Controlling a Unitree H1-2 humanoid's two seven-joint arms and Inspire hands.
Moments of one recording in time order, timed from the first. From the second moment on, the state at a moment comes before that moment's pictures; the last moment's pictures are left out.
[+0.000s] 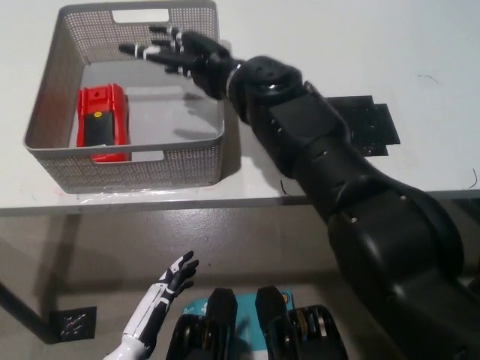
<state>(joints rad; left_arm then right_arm) -0.04 0.13 -0.12 0.22 0.05 -0.24 -0.16 -1.41 0.14 -0.06 1.30 0.10 0.12 0.23</state>
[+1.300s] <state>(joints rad) -0.01 0.12 -0.11 0.25 0.05 -0.23 -0.16 -0.18 -0.04 -0.17 -0.11 0.35 0.23 0.32</state>
